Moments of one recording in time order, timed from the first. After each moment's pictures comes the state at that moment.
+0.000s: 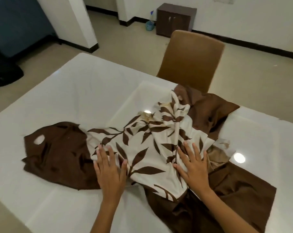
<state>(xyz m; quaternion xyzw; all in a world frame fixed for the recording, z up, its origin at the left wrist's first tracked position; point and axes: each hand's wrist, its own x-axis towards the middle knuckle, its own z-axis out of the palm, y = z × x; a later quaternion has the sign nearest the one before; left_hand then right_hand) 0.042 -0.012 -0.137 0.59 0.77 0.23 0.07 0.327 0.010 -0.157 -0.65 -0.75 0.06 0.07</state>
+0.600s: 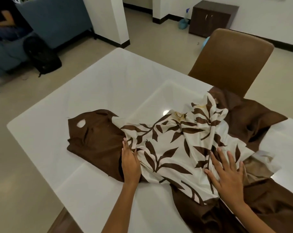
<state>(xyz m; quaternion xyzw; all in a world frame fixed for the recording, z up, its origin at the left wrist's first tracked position) 0.001 0.012 -0.173 0.47 0.78 0.40 0.14 0.318 0.011 -0.158 -0.65 -0.76 0.04 0.09</state>
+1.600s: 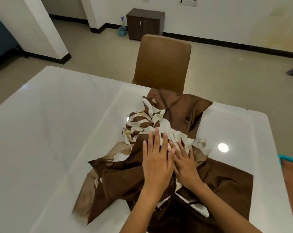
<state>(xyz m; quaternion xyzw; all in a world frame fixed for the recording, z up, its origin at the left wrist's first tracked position) 0.217 0.036 -0.070 0.77 0.58 0.24 0.12 0.359 0.026 -0.159 -0.64 -0.75 0.09 0.12</state>
